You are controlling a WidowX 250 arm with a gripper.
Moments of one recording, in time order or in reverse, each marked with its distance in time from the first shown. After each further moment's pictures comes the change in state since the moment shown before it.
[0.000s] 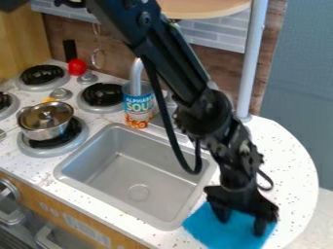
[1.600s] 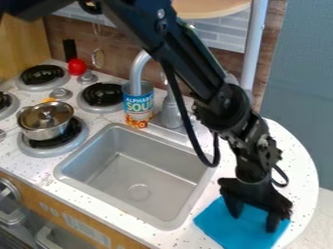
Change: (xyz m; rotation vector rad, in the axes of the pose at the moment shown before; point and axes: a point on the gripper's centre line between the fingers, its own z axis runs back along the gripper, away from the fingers) arm 0.045 0.039 0.005 0.069 -0.040 0.067
